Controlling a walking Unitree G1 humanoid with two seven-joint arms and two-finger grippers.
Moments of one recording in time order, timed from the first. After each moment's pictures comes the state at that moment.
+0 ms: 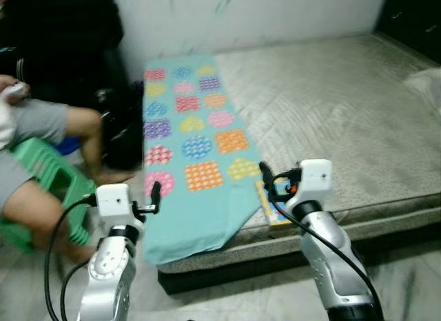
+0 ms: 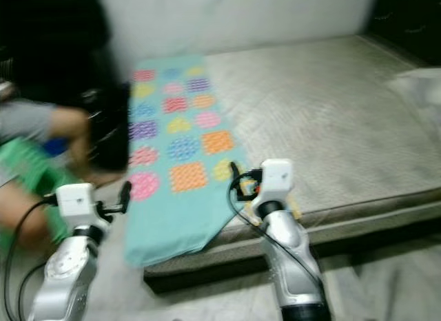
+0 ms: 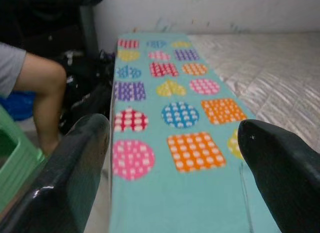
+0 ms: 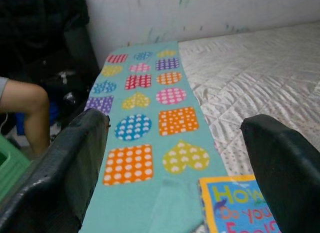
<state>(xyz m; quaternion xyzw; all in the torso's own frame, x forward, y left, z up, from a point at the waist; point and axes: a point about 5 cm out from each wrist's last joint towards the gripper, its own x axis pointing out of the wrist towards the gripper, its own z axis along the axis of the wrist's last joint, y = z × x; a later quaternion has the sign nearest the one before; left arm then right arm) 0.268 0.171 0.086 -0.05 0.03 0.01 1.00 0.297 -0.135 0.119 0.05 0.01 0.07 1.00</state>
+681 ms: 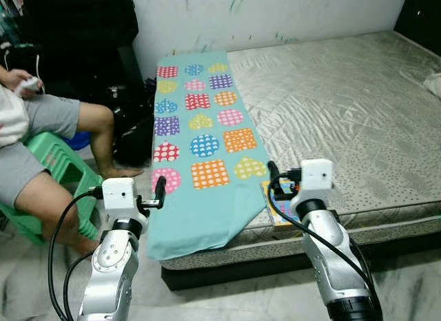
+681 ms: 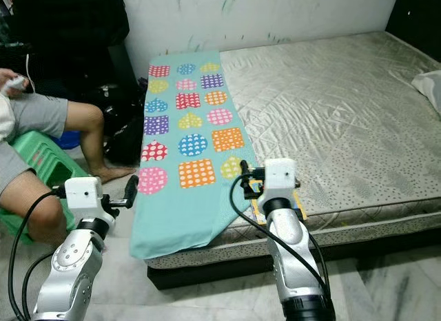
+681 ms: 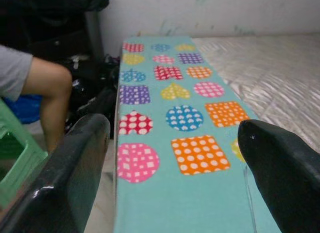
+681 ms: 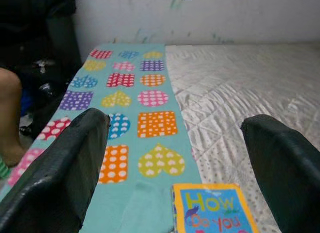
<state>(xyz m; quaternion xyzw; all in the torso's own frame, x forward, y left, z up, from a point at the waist) 0.274 0.173 0.089 -0.04 0.02 0.01 1.00 0.308 -0.135 0.118 -0.02 0.00 0.05 1.00</state>
